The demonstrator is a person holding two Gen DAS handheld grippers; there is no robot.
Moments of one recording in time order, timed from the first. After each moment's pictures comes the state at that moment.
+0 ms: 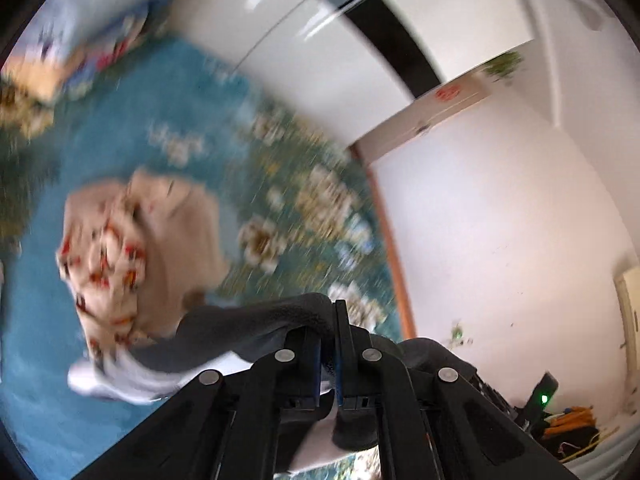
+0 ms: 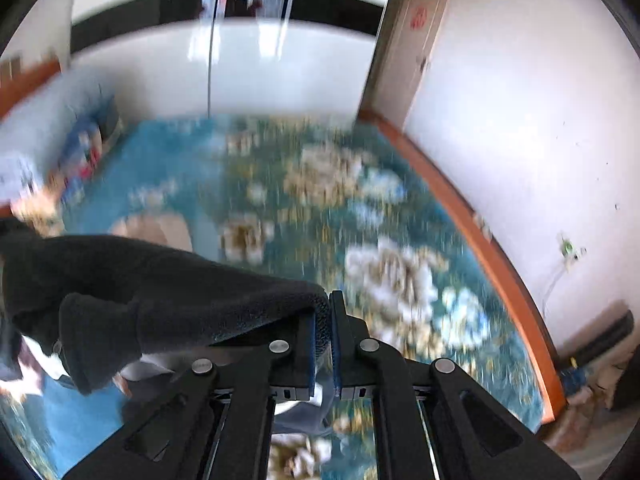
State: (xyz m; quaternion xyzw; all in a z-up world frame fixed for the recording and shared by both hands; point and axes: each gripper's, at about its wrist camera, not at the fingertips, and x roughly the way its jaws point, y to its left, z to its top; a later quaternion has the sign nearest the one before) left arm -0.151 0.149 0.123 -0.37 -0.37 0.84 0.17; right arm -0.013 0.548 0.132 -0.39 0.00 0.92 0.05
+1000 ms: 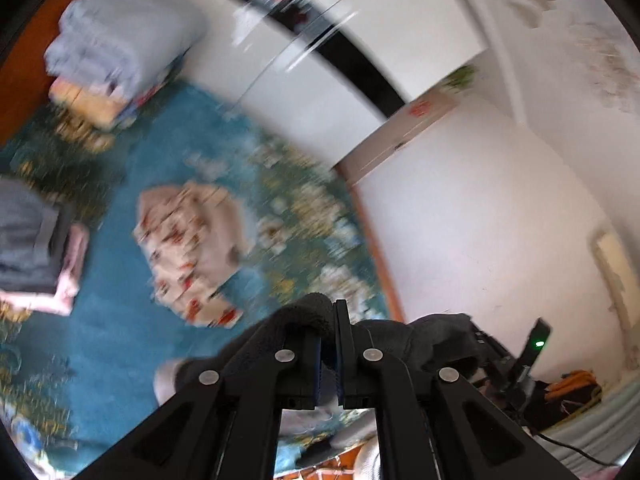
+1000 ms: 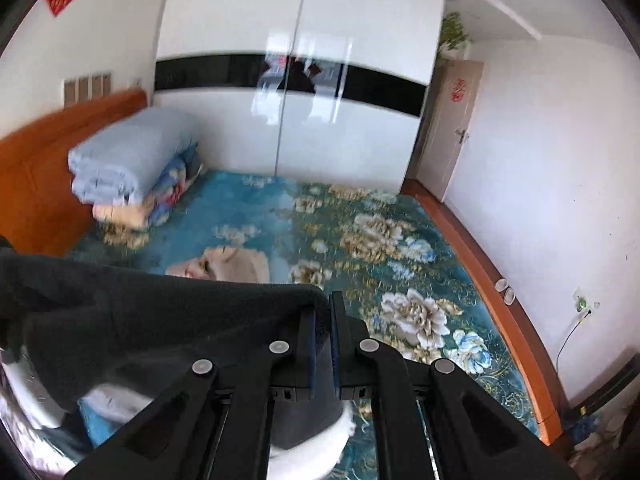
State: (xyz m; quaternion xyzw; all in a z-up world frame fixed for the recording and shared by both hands) left arm 0.123 0.064 0.140 -0.40 -0.35 0.83 0.13; right arm 0.178 0.484 0.220 -0.36 -0.04 0.93 -0.07
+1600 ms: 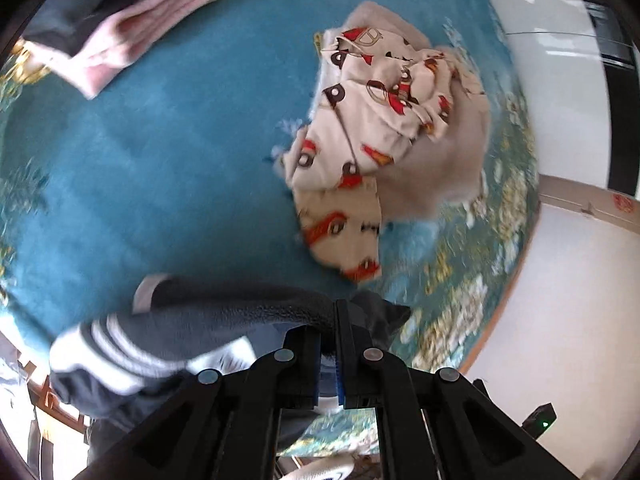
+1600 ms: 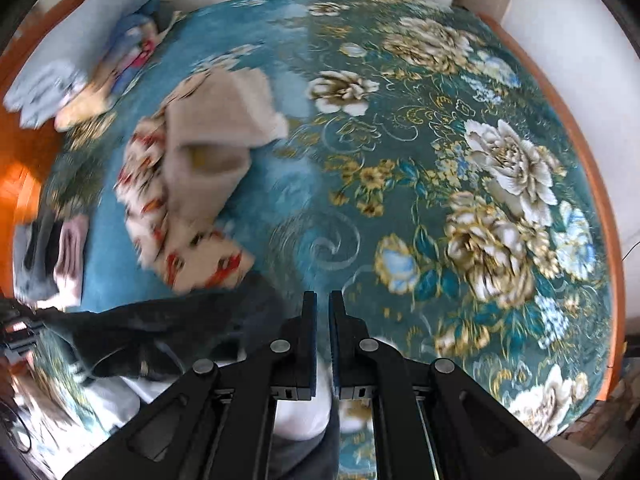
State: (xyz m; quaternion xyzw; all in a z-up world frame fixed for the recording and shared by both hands) left arm -0.025 0.050 -0.181 -0.59 -0.53 0.59 -0.13; right arm -0.055 0.493 -0.060 -0.62 0.04 0.78 -0.11
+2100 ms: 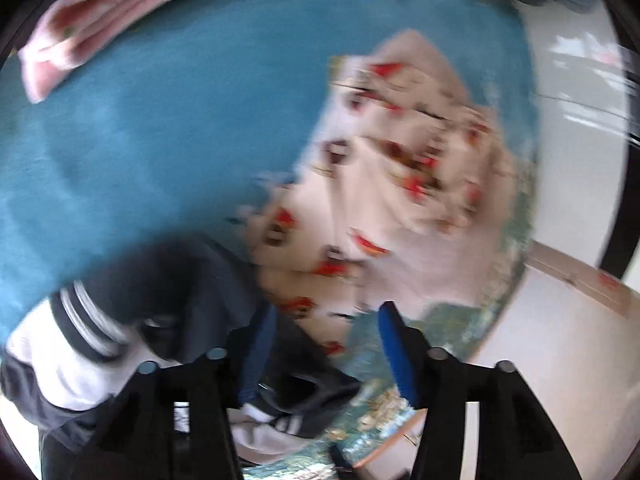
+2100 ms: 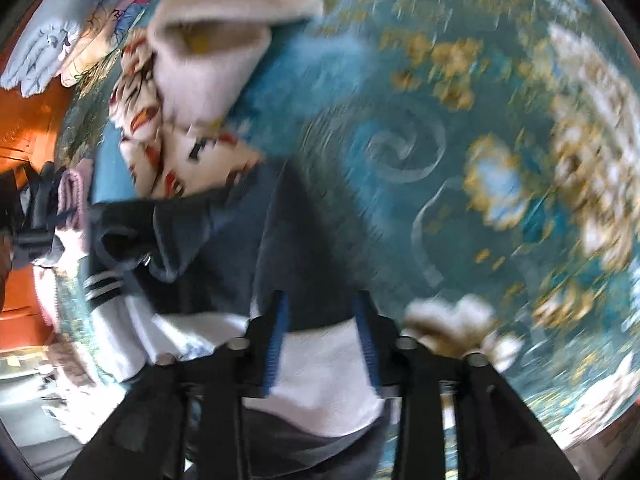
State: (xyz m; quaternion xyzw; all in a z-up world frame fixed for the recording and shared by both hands) left arm -0.068 0.024 -0.232 -0.53 -0.62 0.56 -0.14; right arm -0.009 0.438 -0.182 -0.71 0.07 0.66 -0.22
